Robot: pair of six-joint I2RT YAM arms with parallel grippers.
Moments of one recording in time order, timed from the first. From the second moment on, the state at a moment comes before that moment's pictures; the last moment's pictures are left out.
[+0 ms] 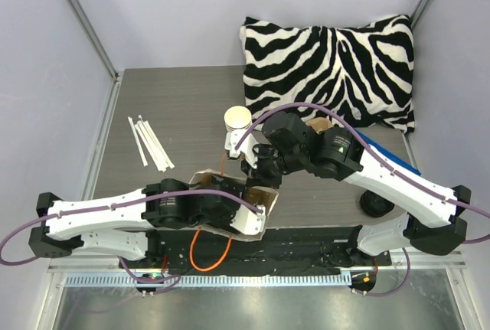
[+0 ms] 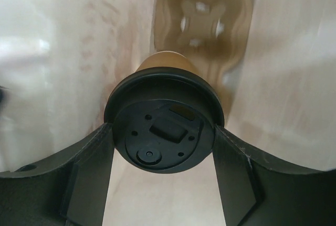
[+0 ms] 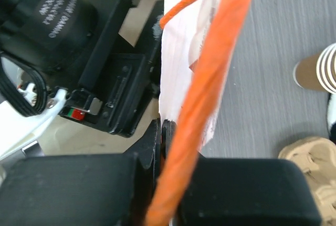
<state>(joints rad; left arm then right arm) -1.43 1.09 1.13 -0.97 -0.34 0.60 1.10 1.34 1.61 -1.00 -0.26 -0.24</state>
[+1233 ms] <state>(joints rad) -1.51 1.11 1.08 -1.08 -0.53 0.52 1.32 1.42 1.73 -1.08 0.09 -0.37</state>
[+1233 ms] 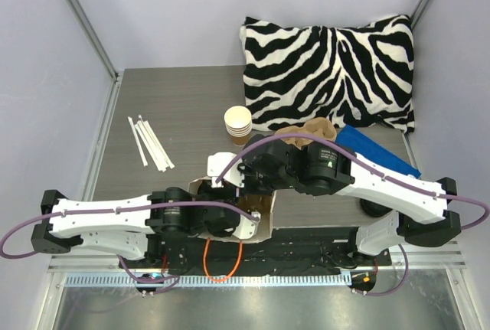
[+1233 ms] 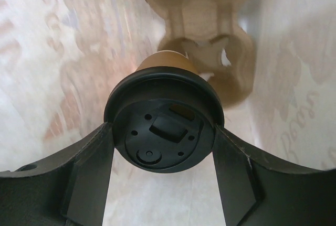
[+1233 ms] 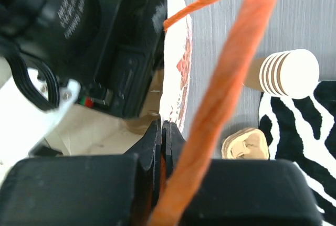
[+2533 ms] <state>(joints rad) -1.38 0.89 0.84 -0.77 -0.63 0.60 1.33 1.44 1.74 -1.09 0.11 -0.36</state>
